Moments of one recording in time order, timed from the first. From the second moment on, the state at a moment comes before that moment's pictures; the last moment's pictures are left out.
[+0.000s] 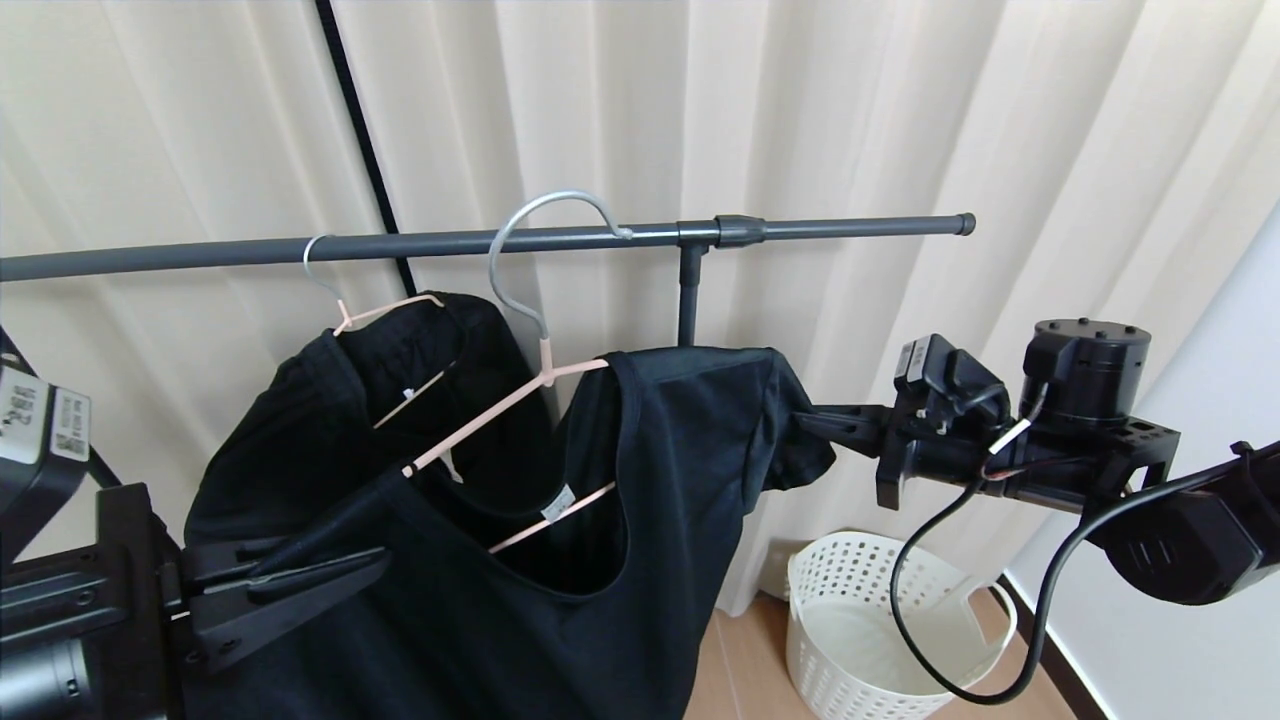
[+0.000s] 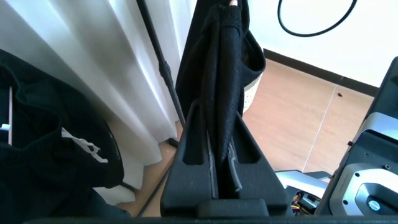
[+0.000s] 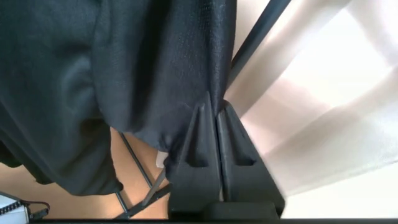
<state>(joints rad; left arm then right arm) -0.50 1.01 -0.56 -0.17 -0.32 0.27 0.26 1.87 -0.75 -0.87 0.67 -0.51</state>
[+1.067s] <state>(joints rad) -0.48 0.93 -0.52 -0.17 -0.32 0.20 0.12 1.94 -0.90 -0.86 0.67 -0.35</state>
